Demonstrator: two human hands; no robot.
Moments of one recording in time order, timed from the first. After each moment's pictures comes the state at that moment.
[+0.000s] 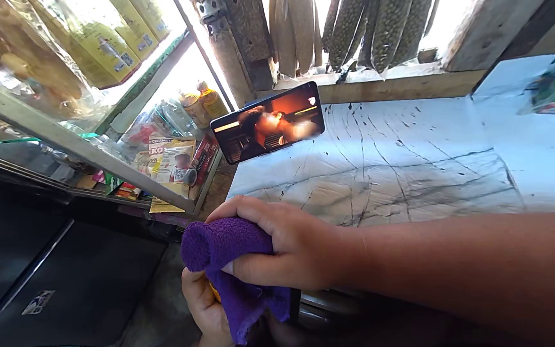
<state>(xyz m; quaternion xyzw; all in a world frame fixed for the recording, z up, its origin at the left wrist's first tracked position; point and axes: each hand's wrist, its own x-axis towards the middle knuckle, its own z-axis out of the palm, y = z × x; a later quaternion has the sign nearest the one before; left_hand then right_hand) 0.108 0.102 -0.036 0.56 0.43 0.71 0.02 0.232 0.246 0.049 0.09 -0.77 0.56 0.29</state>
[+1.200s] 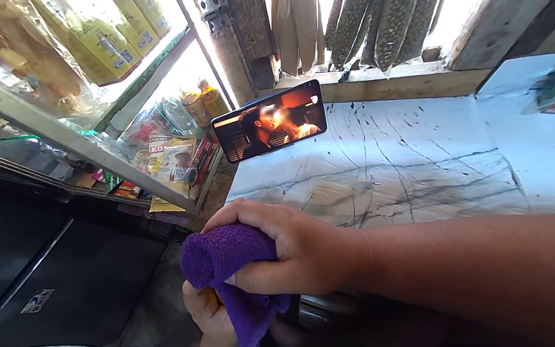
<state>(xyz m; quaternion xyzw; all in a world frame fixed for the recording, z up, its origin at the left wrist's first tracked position) 0.111 0.105 -0.034 0.59 0.45 0.67 -0.07 0.231 0.245 0.049 0.12 -0.77 0.56 0.30</state>
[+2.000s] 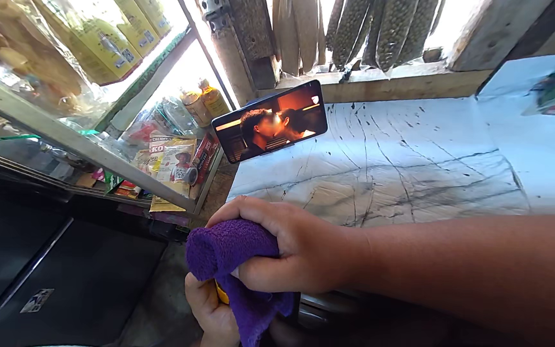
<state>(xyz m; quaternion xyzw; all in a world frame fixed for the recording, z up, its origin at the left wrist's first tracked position) 0.112 0.106 -0.033 0.58 0.44 0.68 -0.03 0.231 0.246 0.048 0.10 -0.77 0.55 0.30</state>
